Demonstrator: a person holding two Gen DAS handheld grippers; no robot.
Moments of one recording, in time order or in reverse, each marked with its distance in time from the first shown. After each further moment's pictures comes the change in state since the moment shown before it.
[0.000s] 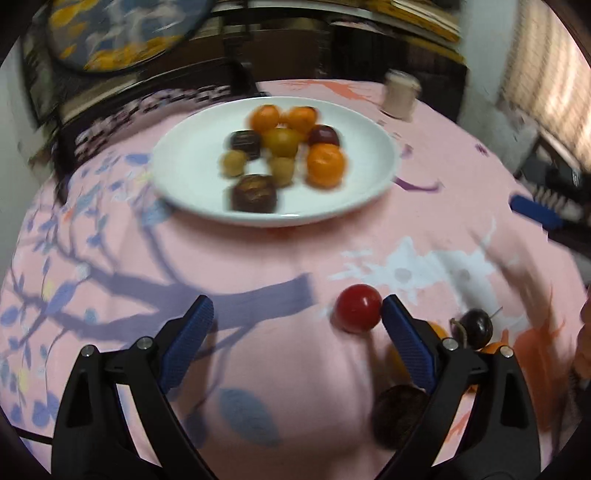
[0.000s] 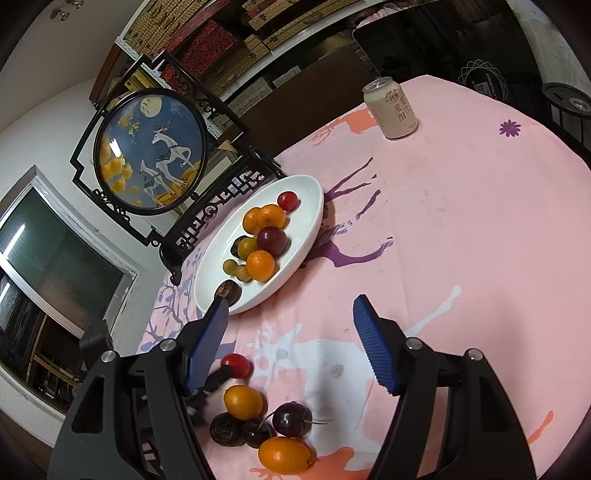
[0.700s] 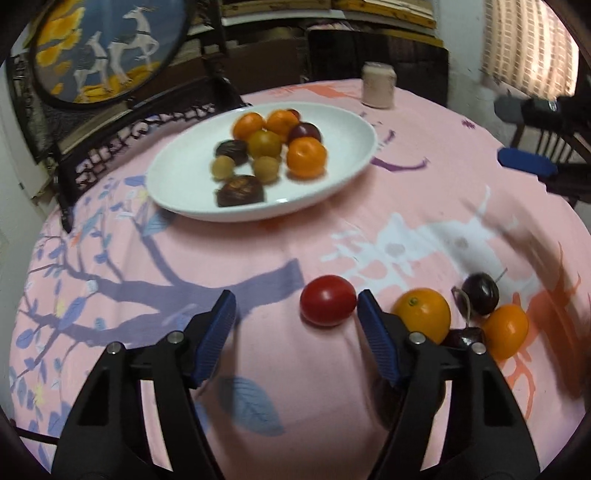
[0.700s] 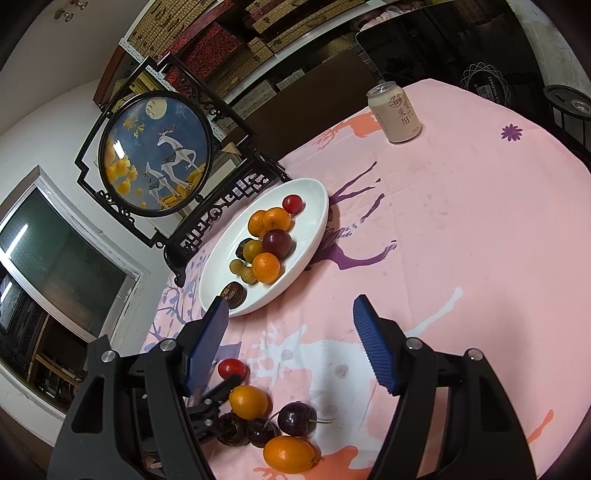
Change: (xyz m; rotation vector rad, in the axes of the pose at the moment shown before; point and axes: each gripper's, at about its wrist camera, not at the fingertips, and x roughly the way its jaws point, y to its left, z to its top) left arm 0.002 -0.029 -0.017 0.183 -0.036 0.028; right arm -0.004 0.001 0.001 -0.002 -0.009 0.015
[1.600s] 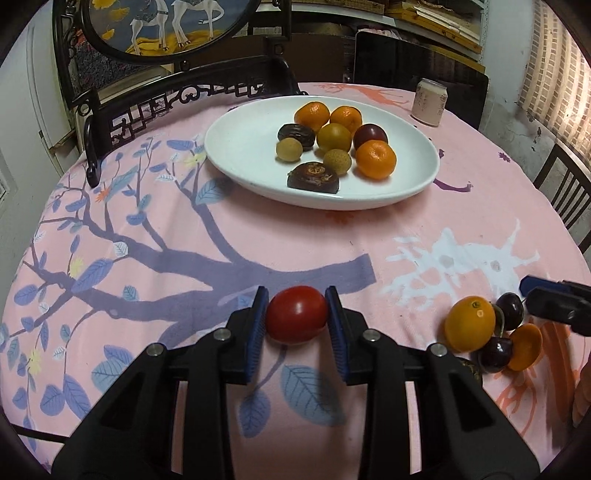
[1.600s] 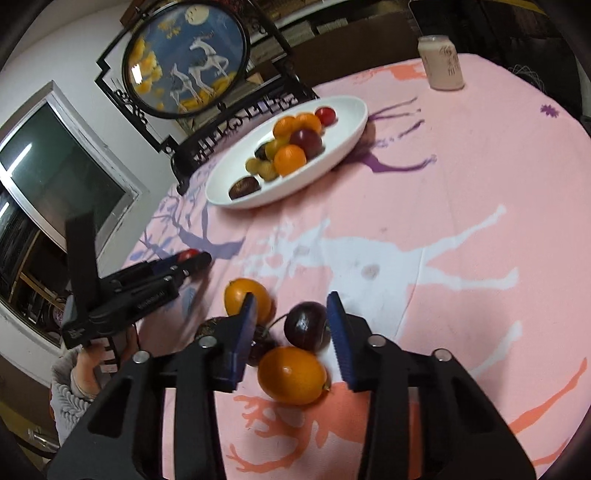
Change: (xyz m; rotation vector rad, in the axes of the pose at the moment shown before) left arm -0.003 0.051 -0.006 -0.192 0.025 0.030; right arm 0.023 0.020 -0.065 -0.200 0.225 -0.017
